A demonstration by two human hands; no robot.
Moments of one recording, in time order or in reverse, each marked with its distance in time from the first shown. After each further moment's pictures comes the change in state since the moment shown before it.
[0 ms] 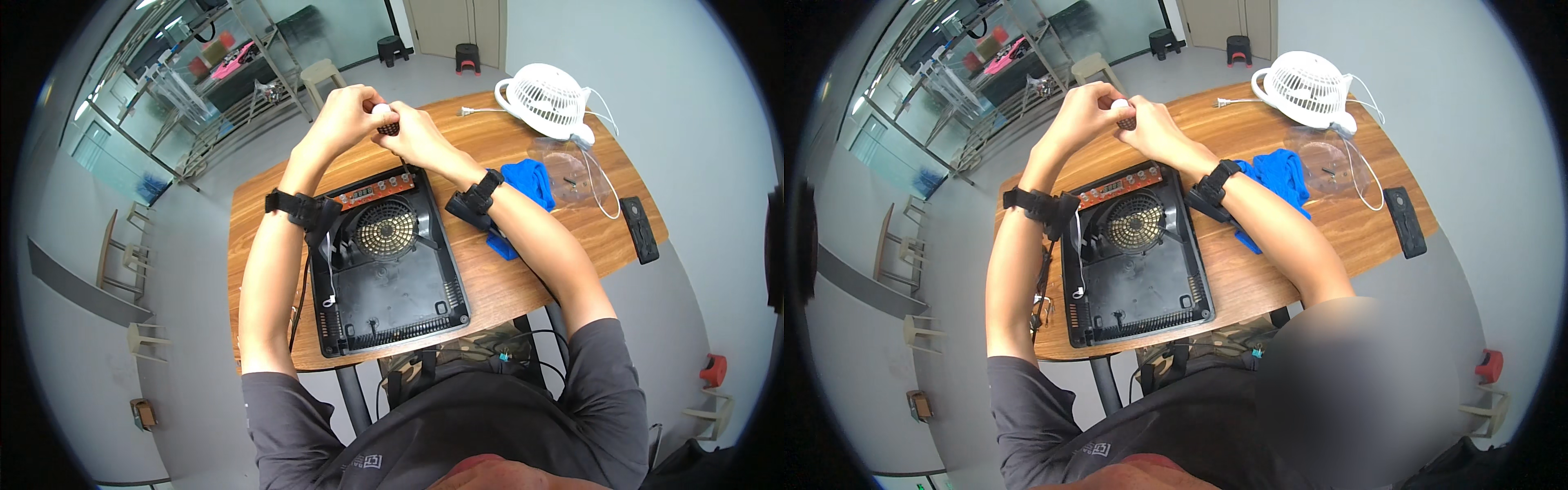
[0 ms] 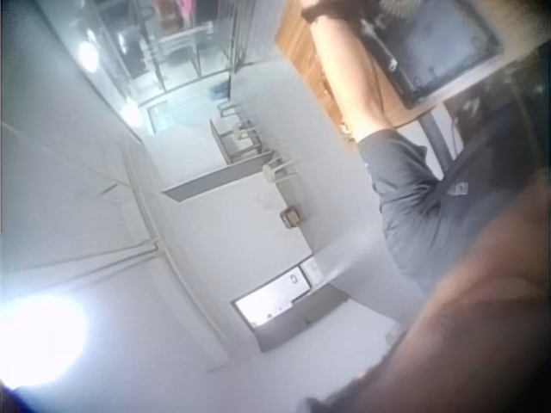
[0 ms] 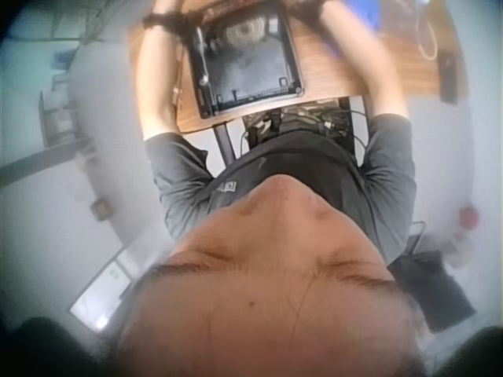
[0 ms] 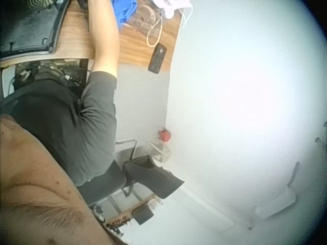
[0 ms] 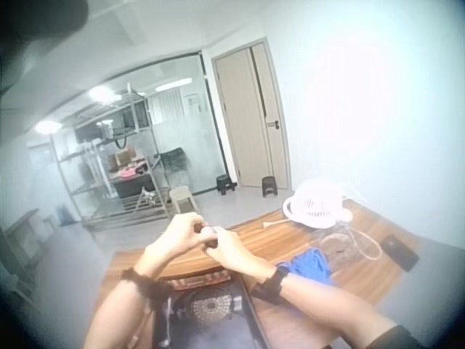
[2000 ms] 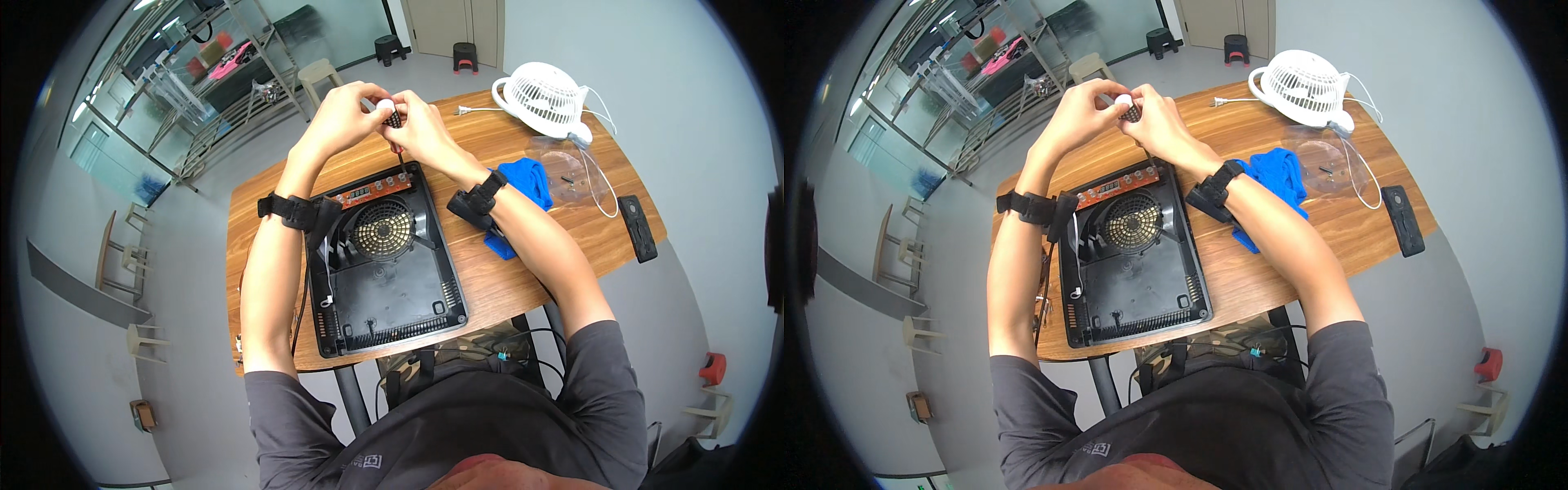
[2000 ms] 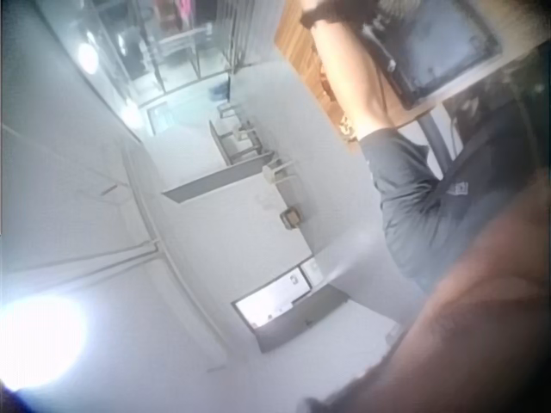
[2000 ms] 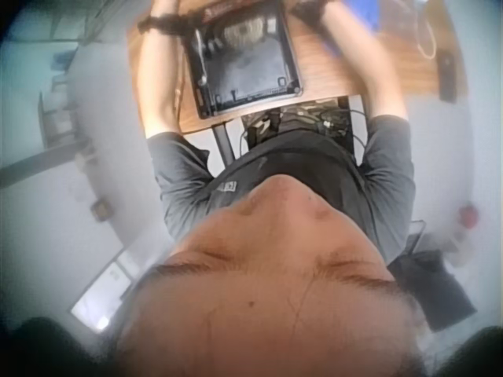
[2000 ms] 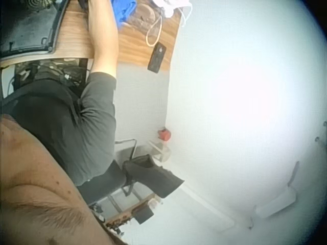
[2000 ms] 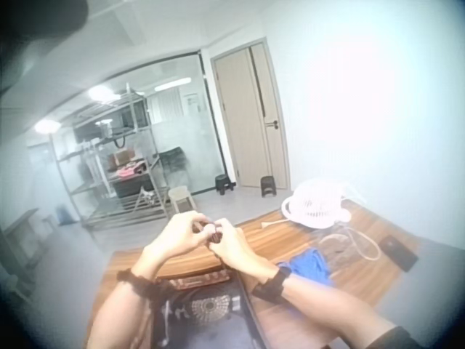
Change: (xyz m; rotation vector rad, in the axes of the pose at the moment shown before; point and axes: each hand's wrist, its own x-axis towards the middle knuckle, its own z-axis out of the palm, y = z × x) left_hand -0.003 0.008 0.002 -0.056 0.061 0.067; right_hand -0.001 -0.011 -0.017 0.225 0.022 0.179
